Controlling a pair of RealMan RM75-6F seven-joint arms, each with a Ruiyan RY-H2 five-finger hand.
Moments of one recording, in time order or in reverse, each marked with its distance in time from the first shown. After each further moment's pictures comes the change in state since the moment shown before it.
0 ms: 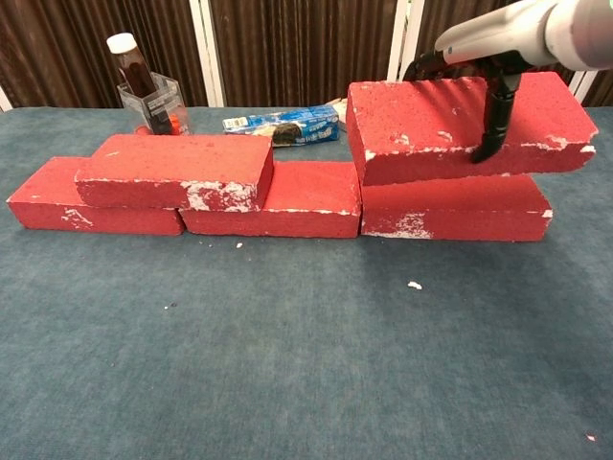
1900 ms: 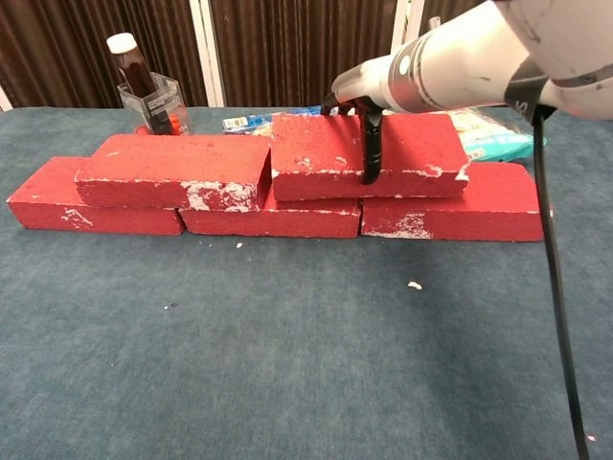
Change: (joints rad) left arm -0.001 0.000 0.003 -0.001 -0.008 -0.005 0.011; right arm 0.242 -0.349 0.044 0.450 0.256 -0.110 -0.029
